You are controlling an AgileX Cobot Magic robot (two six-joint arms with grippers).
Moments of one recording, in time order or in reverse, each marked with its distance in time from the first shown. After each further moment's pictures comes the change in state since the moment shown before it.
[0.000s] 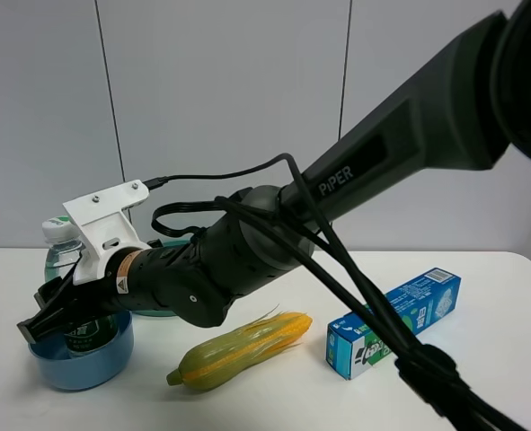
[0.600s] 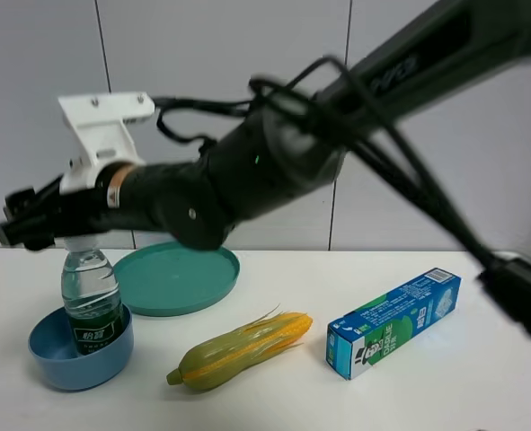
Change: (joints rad) left arm 0.000 0.000 0.000 0.000 0.000 0.000; right arm 0.000 -0.192 -0.013 0.040 0.041 -0.007
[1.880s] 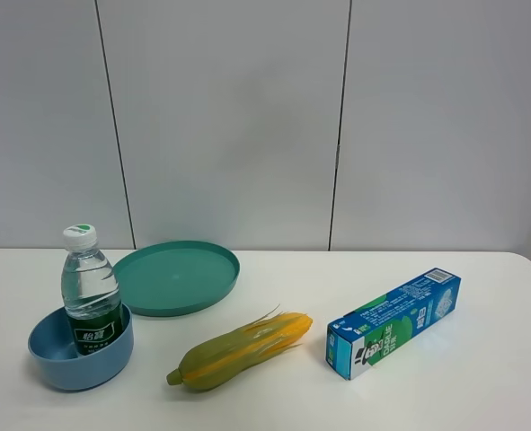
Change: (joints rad) left arm 0.000 0.000 0.000 0.000 0.000 0.000; right arm -0.014 -1.188 0.359 -0.222 1.219 -0.078
